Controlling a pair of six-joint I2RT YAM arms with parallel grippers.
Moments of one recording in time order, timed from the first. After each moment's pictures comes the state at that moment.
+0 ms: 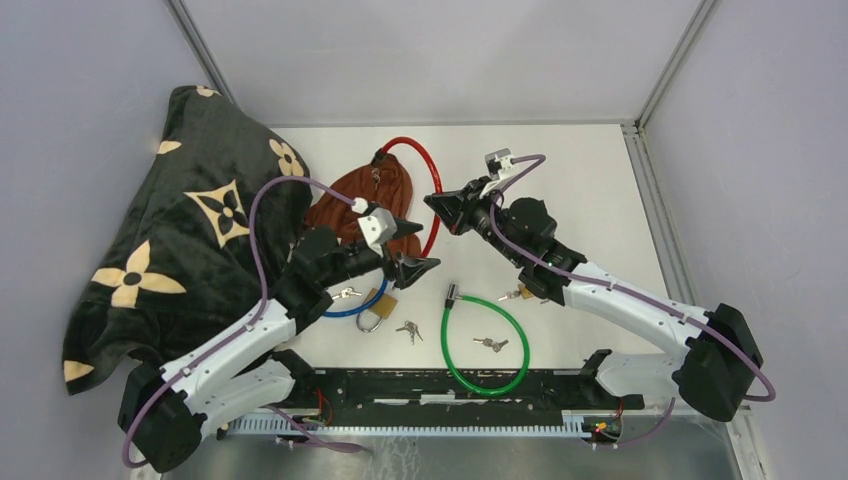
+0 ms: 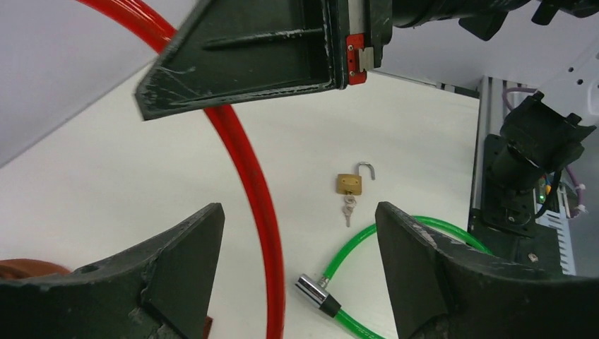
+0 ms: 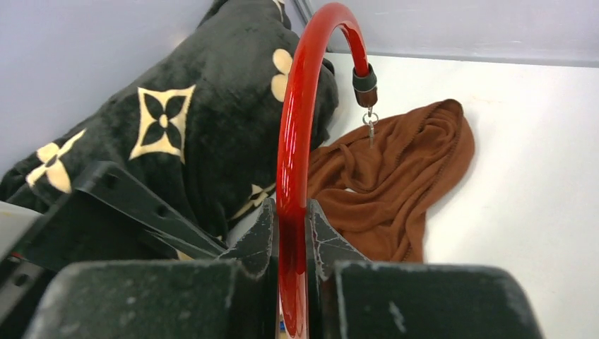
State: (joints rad) left arm -0.64 0.89 0.59 0.34 0.50 0.00; right arm 0.81 1.23 0.88 0.41 0.07 0.46
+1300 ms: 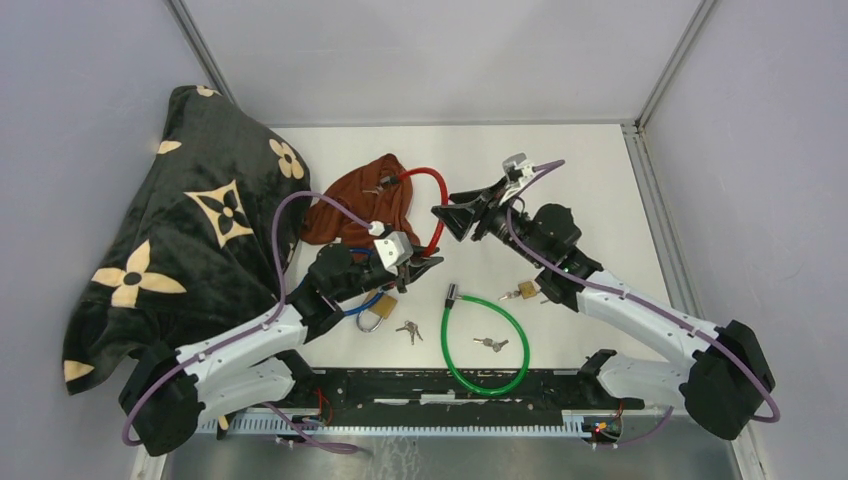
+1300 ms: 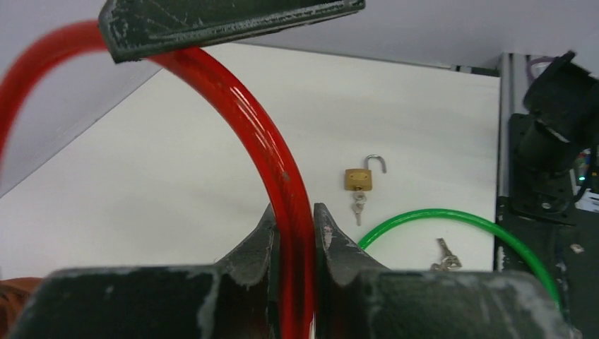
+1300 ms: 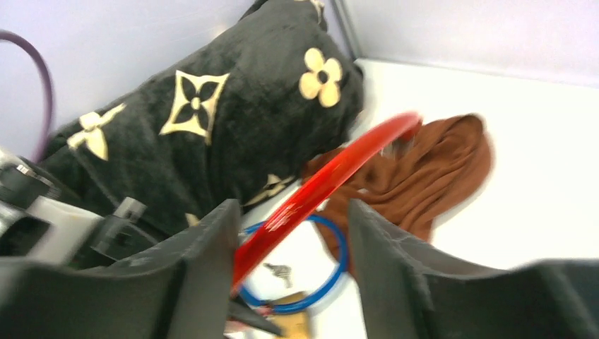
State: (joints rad) left arm -0.79 1.01 0.48 0.56 0.37 0.13; right arm 0.74 1.16 0.74 0.55 -0.13 0.49
